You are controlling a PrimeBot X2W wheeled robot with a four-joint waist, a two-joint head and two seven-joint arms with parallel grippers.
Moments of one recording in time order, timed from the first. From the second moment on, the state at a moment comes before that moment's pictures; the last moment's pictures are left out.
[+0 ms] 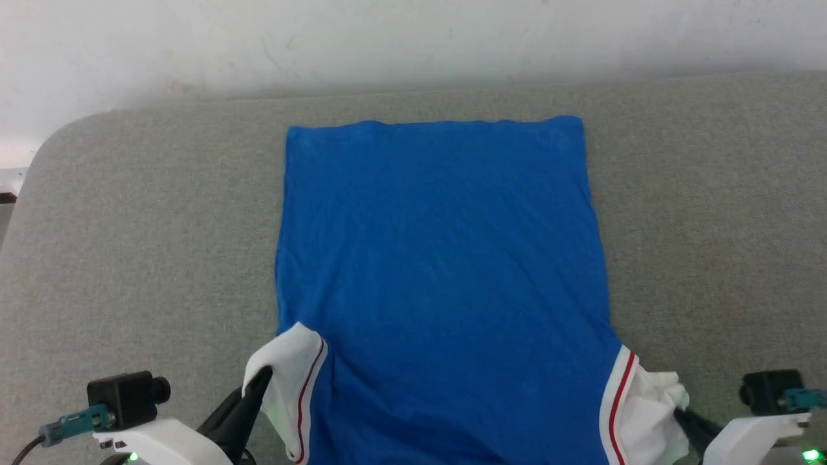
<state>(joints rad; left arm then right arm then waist) 0.18 0.60 -0.34 -0.38 -1.02 0.25 0.15 0.15 -0.27 0.00 0.08 0.42 0.13 0.45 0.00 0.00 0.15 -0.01</state>
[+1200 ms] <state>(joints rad) -0.05 0.54 -0.44 -0.37 -0.92 0.14 0.12 -0.86 -0.29 -0.16 0.25 0.13 0.13 0.78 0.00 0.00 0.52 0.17</state>
